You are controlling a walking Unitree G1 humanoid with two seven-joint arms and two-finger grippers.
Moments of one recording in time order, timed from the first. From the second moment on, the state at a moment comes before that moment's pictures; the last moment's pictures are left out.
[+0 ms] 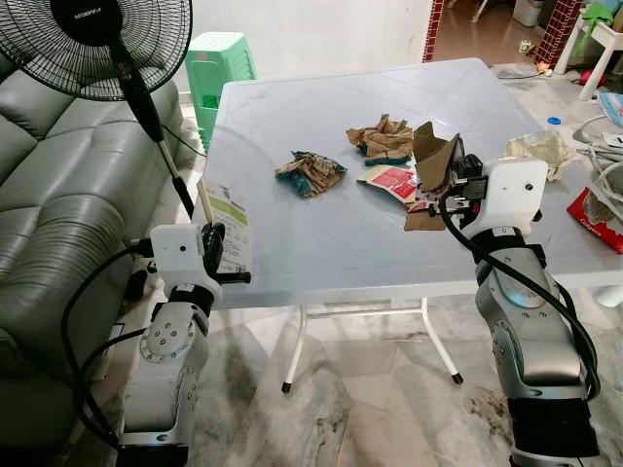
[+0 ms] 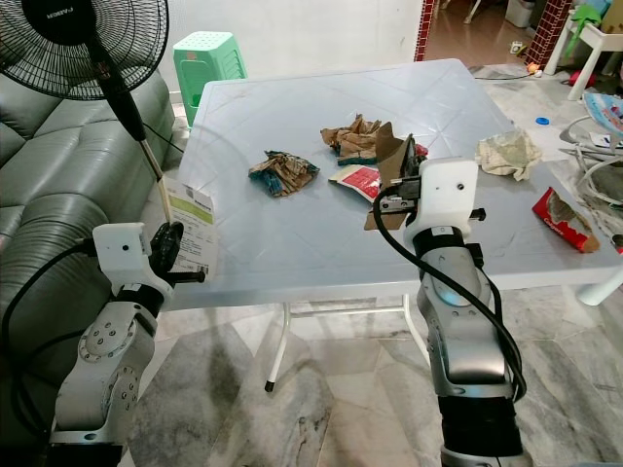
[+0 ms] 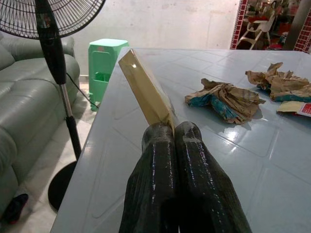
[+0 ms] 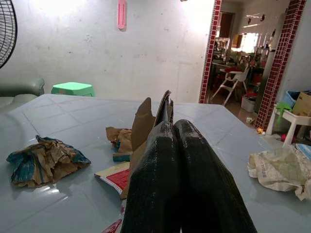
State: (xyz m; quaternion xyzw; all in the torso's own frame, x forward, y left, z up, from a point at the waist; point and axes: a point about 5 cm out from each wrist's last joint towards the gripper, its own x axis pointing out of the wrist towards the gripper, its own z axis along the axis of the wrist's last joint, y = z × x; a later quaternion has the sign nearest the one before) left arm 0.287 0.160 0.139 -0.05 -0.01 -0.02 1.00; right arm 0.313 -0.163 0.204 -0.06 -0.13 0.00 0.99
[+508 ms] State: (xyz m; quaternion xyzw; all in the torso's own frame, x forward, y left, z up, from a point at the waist) left arm 0.289 0.160 0.143 -0.05 -0.02 -0.02 1.00; right arm 0.316 -0.161 0.208 -0.05 -0.13 0.00 0.99
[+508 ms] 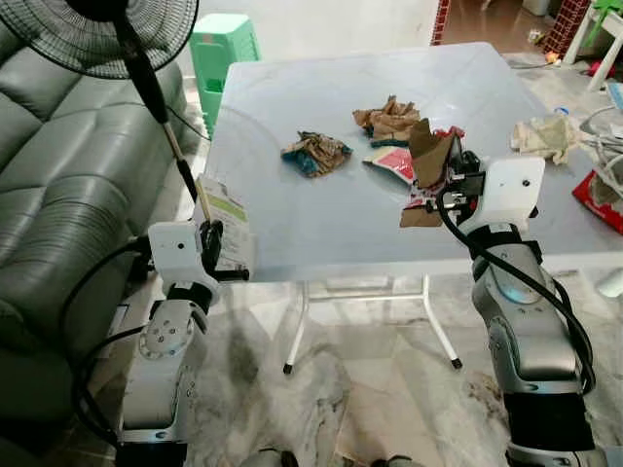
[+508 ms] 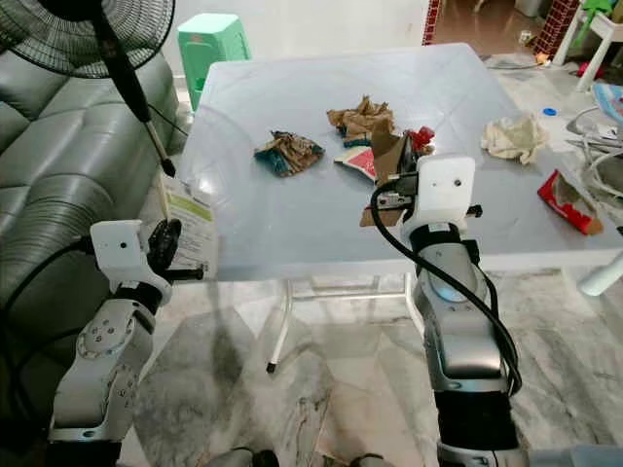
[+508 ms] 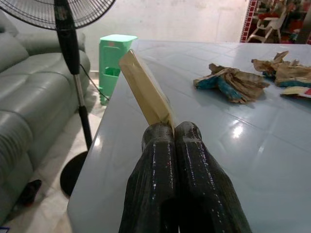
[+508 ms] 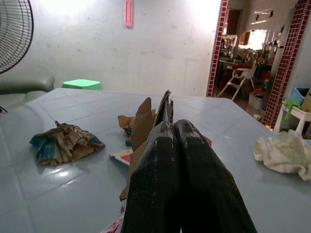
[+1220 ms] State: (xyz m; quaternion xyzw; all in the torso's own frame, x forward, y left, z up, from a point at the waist) left arm 0.290 0.164 0.143 -0.04 -0.02 -0.01 1.00; right arm 0.318 -0.164 0.205 -0.05 -0.13 -0.01 0.99
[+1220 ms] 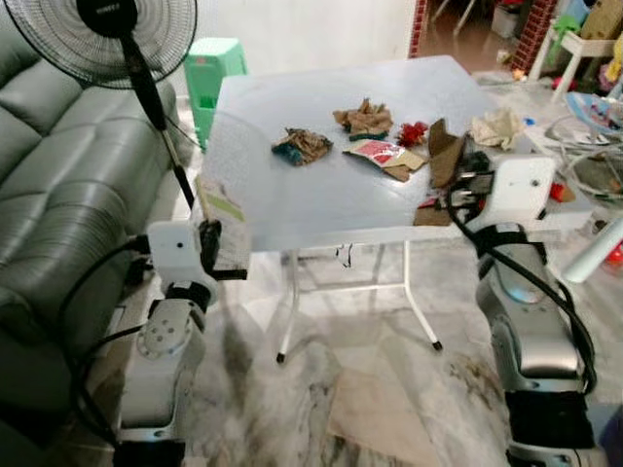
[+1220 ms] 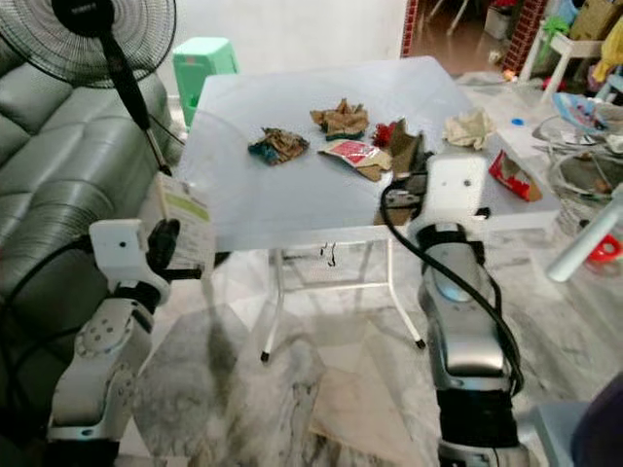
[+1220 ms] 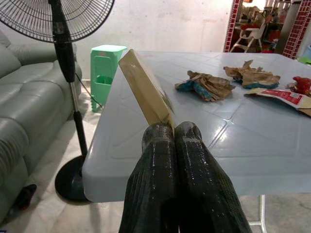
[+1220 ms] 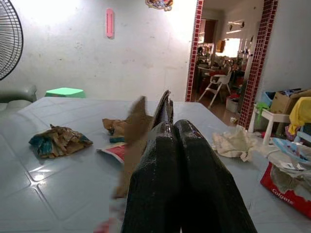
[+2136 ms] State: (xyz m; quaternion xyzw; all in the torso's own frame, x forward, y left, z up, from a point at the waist) left arm 0.293 0.153 0.147 -0.04 -0.03 -0.05 1.00; right arm 0.319 -0.163 0.205 -0.05 -0.13 -0.01 0.99
